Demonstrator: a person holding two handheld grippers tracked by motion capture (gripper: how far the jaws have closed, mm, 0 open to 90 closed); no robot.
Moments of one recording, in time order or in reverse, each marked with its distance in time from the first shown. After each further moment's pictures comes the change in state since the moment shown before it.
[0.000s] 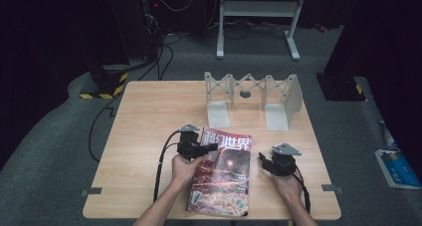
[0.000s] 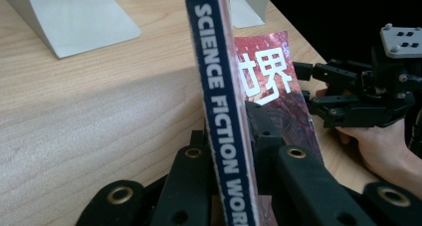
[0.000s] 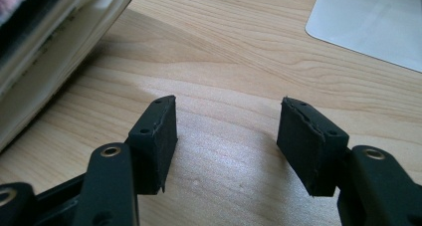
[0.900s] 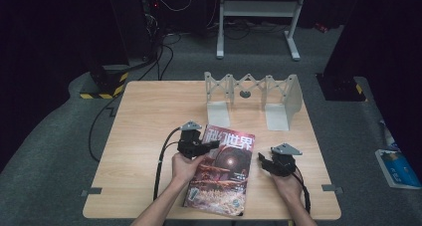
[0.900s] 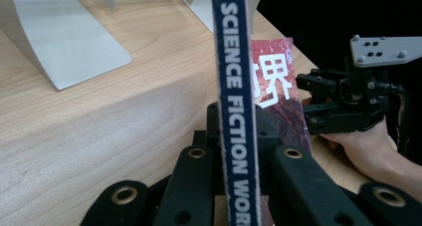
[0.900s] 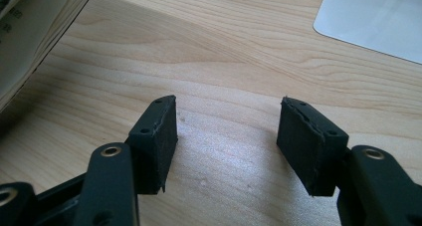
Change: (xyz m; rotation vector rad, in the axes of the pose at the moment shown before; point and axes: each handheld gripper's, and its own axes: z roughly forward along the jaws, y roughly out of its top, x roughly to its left) left arm -0.022 0.015 -0.012 -0.008 0.012 0.058; right arm 0.000 0.000 0.001 0.001 0.030 0.019
